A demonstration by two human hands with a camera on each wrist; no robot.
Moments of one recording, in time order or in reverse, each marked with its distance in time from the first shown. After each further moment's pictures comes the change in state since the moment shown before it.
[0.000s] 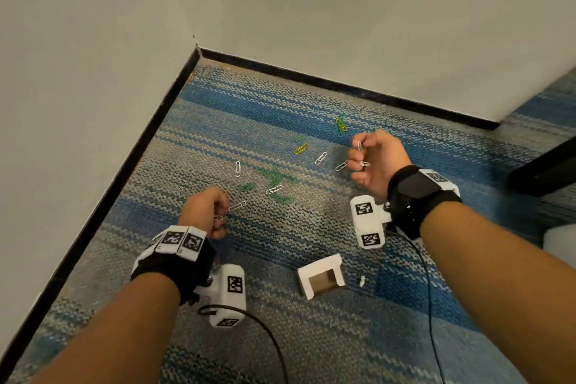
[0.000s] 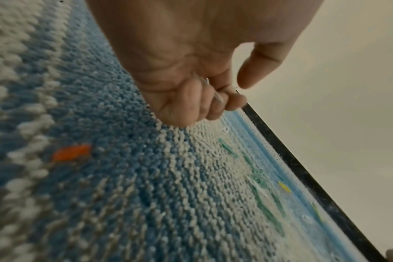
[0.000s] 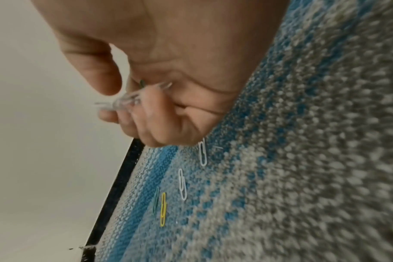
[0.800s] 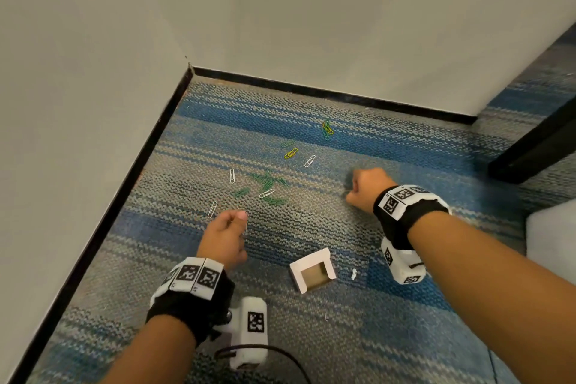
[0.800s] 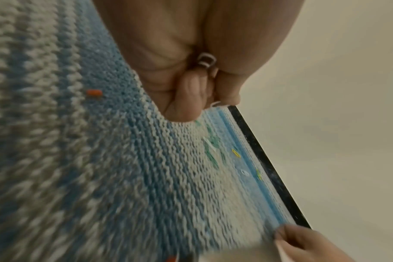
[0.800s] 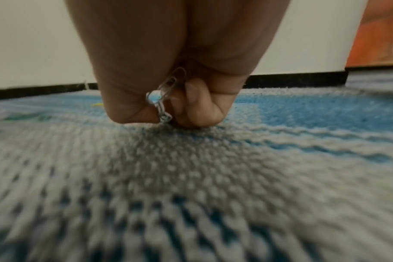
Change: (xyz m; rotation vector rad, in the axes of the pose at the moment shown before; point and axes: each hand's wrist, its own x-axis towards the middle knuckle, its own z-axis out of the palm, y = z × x) left_hand -0.063 -0.019 0.027 0.028 -0.097 0.180; right_hand -0.017 0.031 -0.030 -1.707 0.228 -0.091
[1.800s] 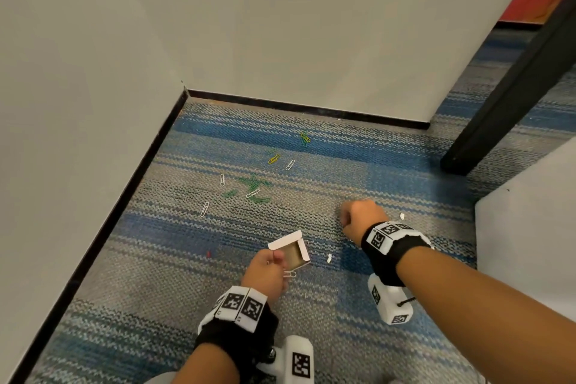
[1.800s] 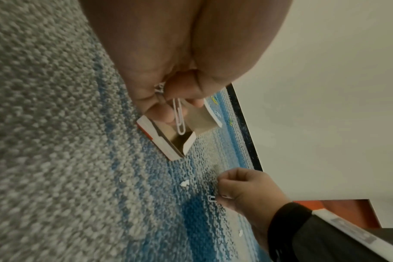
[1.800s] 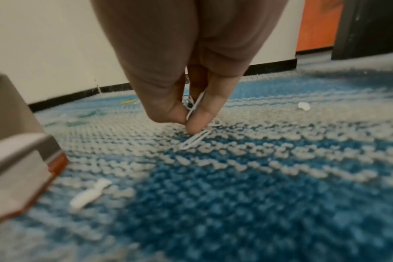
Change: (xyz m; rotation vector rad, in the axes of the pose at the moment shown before) left_hand -0.078 -0.041 0.071 0.107 -0.029 -0.157; right_hand -0.088 0.019 0.020 0.077 0.016 0.010
